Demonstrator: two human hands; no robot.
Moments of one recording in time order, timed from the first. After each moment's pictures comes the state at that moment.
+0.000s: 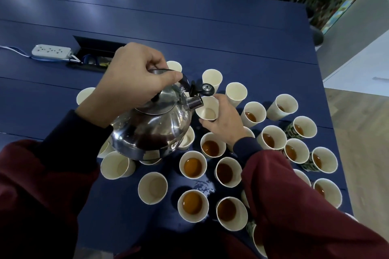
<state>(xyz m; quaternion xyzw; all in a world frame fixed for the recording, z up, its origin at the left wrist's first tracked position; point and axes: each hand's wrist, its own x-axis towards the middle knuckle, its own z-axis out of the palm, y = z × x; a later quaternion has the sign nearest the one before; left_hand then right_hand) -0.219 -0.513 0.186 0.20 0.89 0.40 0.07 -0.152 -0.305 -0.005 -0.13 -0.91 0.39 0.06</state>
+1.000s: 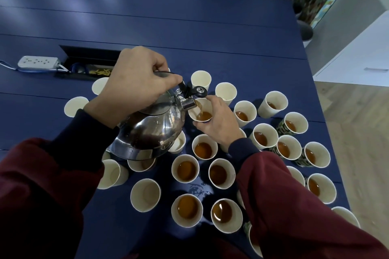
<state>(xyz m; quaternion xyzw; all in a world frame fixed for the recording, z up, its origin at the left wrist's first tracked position) -0.224 -0.476 0.182 0.24 0.92 0.30 0.02 -0.146 -0.296 0.000 -0.12 -0.93 0.34 0.07</state>
